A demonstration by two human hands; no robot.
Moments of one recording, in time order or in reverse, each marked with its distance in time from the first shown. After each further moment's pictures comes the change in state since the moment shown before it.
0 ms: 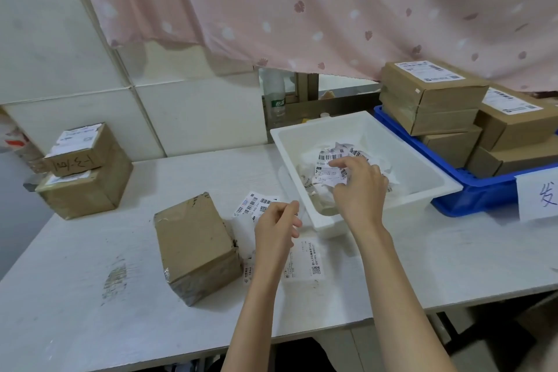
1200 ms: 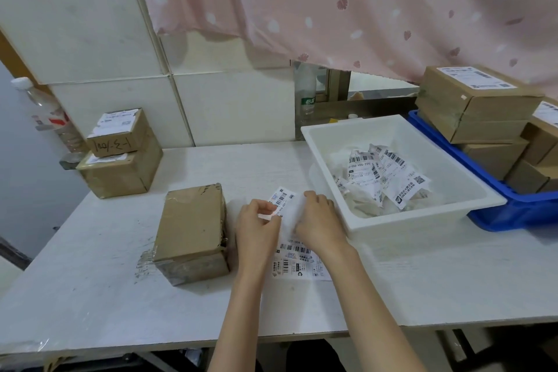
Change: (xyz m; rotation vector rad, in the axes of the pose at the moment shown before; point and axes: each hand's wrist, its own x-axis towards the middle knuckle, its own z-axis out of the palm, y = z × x) left_hand 0.024 -0.021 -0.068 0.276 0.241 0.144; right_hand -0.051 -0.054 0.064 -0.133 -0.592 -0.078
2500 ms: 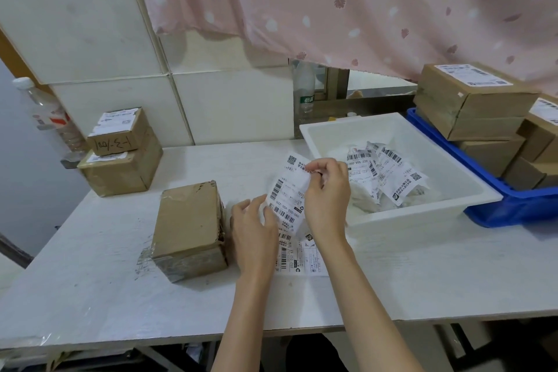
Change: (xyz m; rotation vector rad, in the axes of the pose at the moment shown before) left_hand -0.009 -0.004 0.006 0.149 0.148 0.059; right_hand -0.006 -0.023 -0.021 0.807 0.621 -0.100
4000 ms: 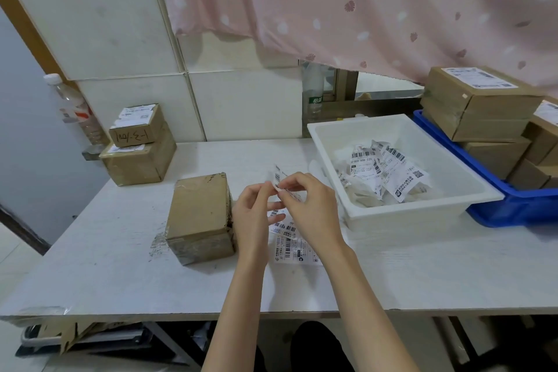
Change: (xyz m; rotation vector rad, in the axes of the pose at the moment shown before) left_hand -0.014 0.033 -0.031 -0.767 -0.071 -0.205; right_hand -0.028 0.003 -0.005 -0.138 -0.369 -0.139
